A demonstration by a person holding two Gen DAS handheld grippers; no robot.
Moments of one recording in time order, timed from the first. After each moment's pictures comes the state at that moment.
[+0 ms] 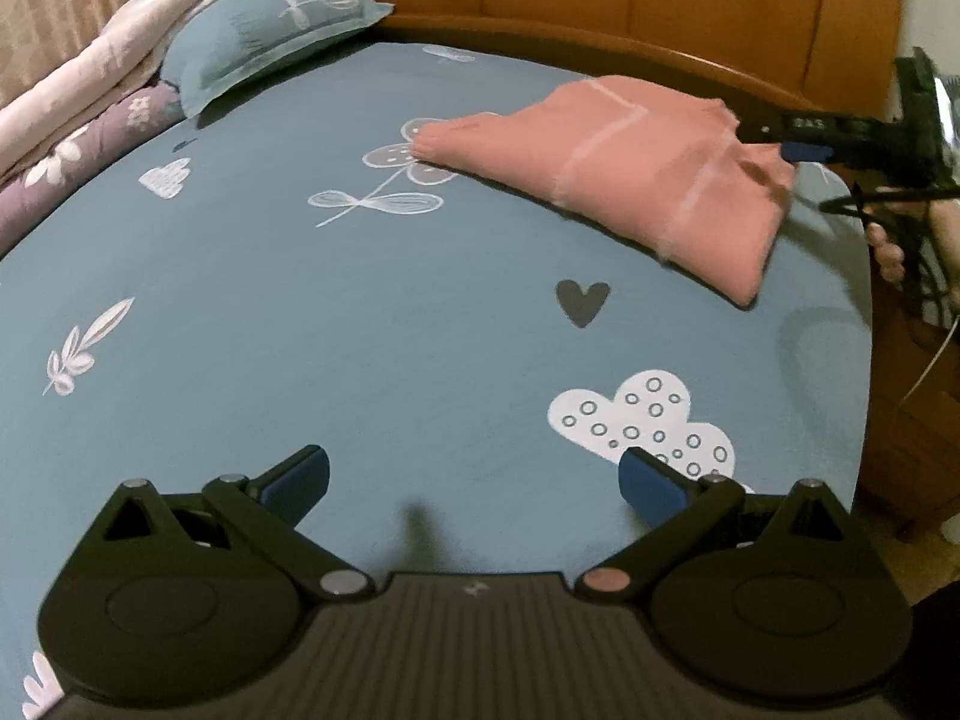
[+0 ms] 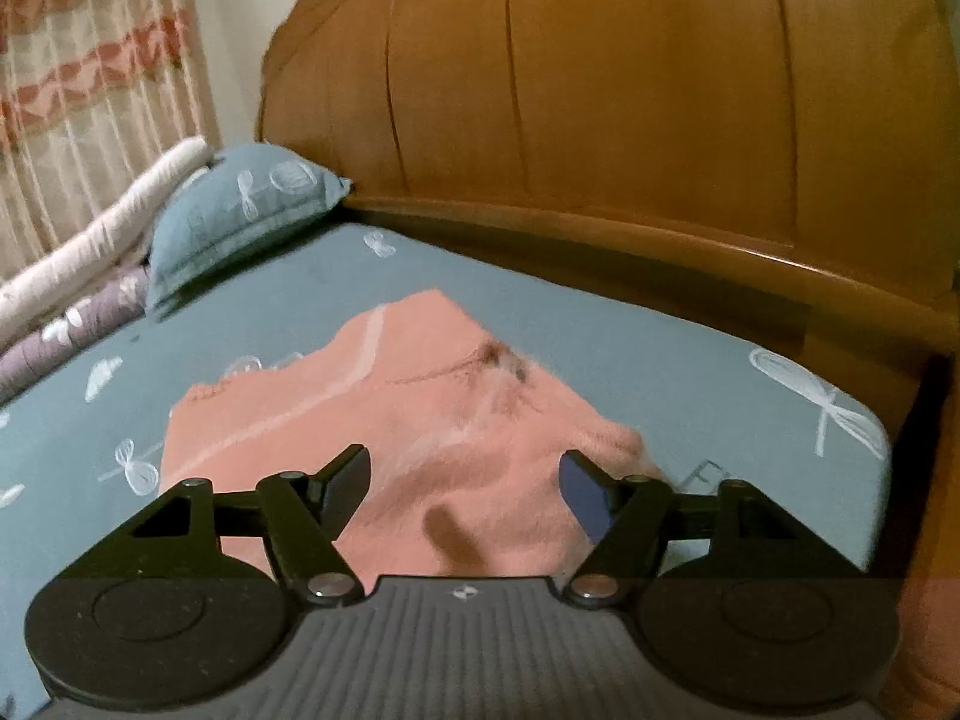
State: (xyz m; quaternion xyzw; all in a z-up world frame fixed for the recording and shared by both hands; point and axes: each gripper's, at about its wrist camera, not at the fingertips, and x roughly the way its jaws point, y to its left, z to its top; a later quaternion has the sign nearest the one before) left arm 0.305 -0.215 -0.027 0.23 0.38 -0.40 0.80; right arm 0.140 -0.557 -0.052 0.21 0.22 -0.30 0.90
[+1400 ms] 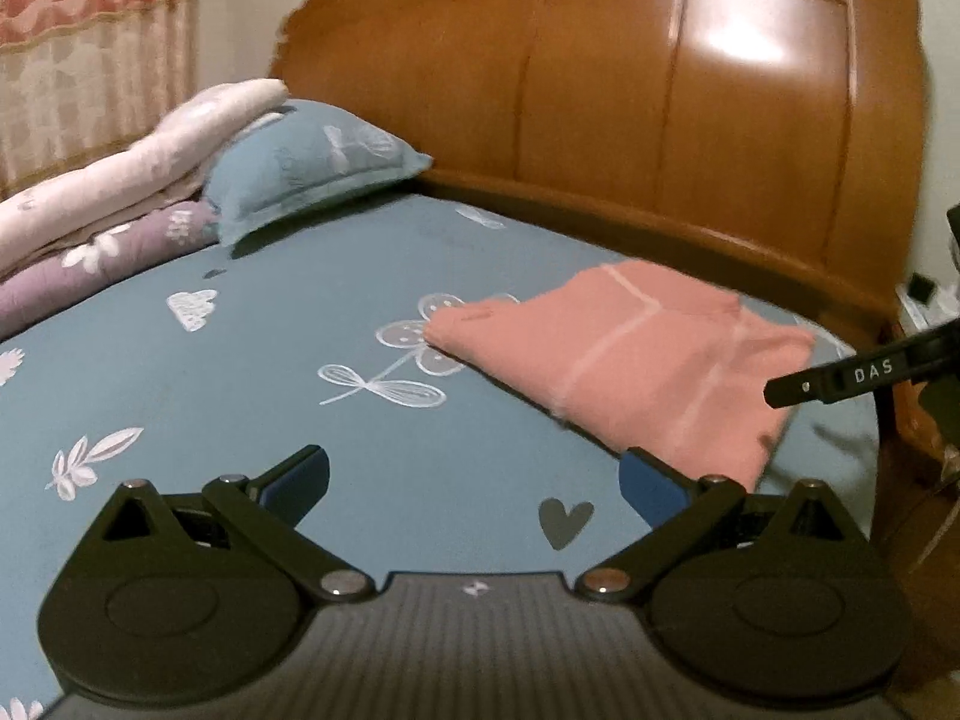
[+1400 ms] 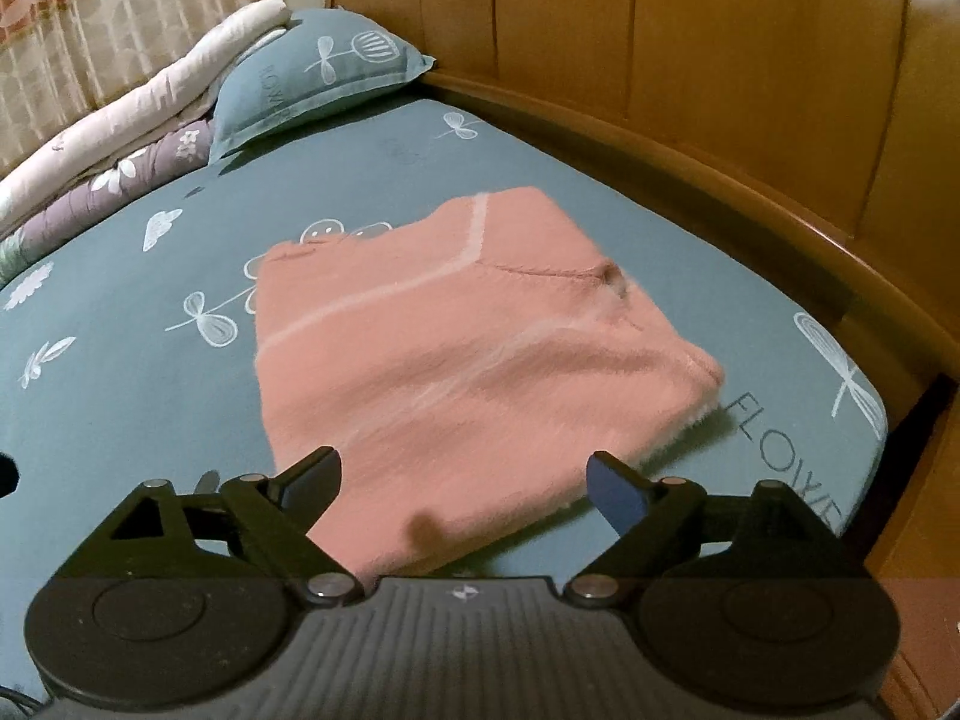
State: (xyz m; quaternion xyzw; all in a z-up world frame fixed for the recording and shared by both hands) left arm 0.308 -0.250 0.012 0.14 0.27 -0.40 0.87; right arm 0.149 -0.486 -0.006 0.17 0.37 -0.24 0.88
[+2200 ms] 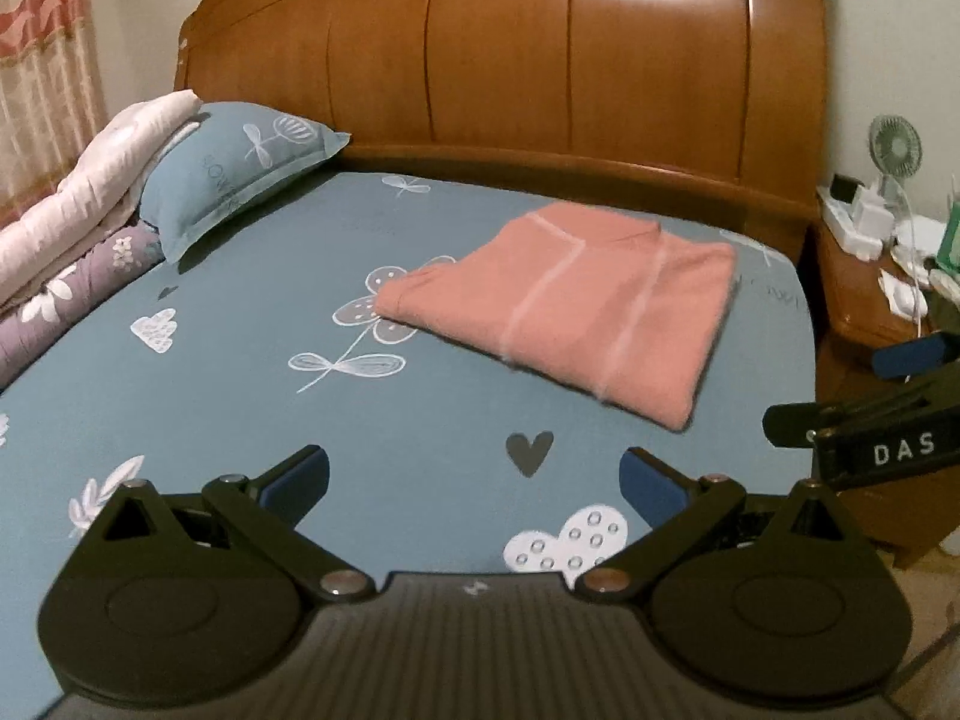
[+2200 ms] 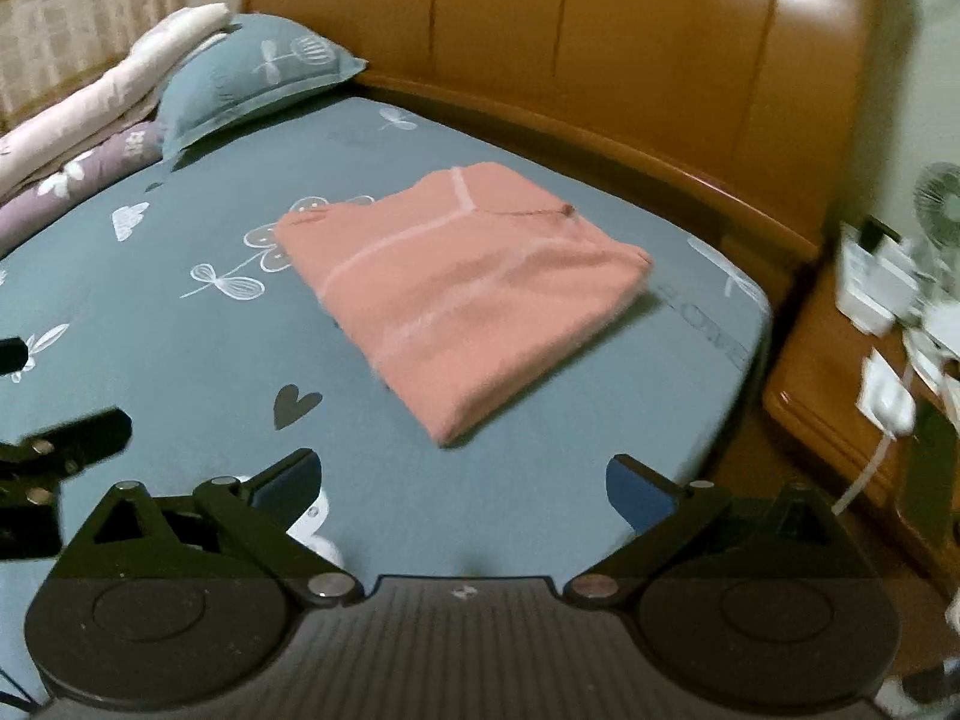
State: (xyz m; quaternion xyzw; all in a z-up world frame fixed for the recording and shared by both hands) left arm 0.283 -0.232 0.044 0.22 0.28 -0.45 0.82; right arm 0.118 -0.339 0.038 0.18 0.37 -0.38 0.83
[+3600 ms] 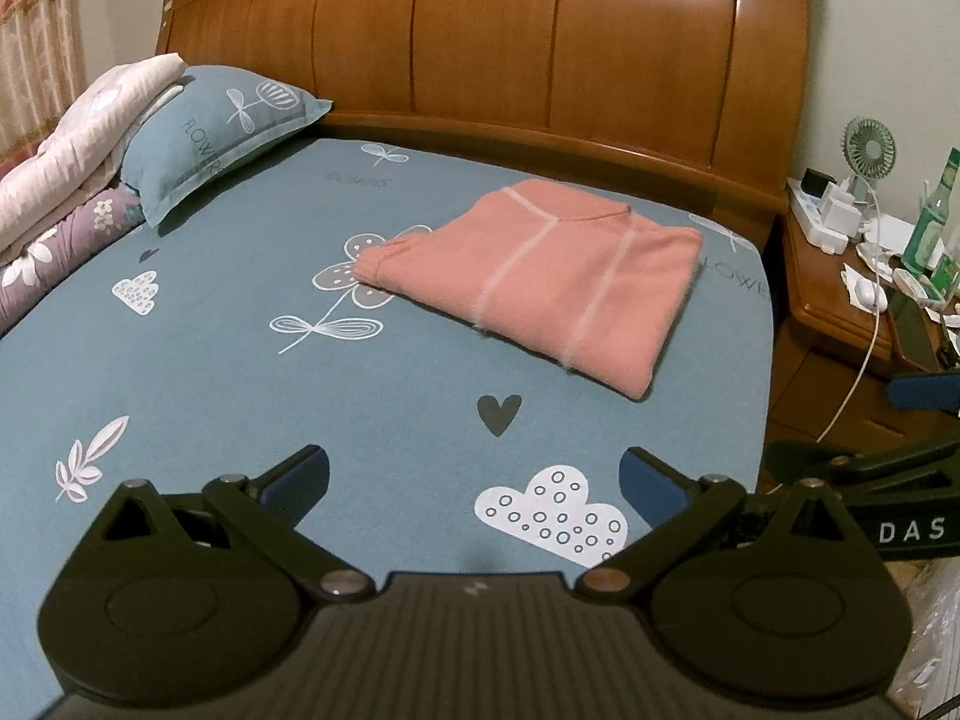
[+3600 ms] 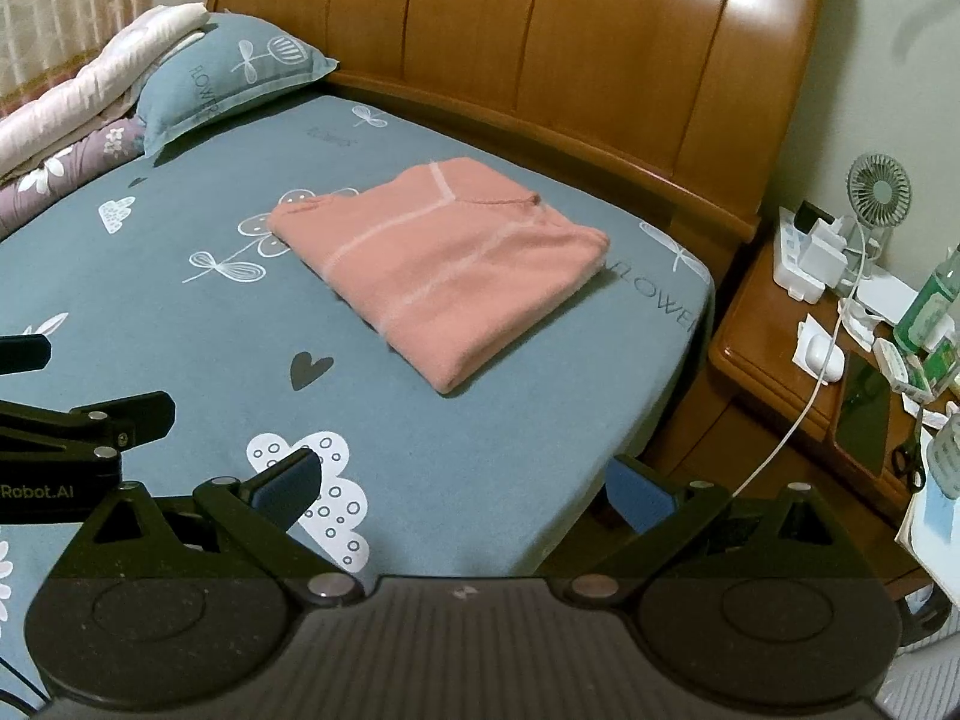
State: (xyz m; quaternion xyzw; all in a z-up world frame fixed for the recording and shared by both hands) left arm 0.281 -0.214 0.057 0.21 0.33 -0.47 0.79; right arm 0.109 -0.287 0.060 0.17 0.38 -0.42 0.81
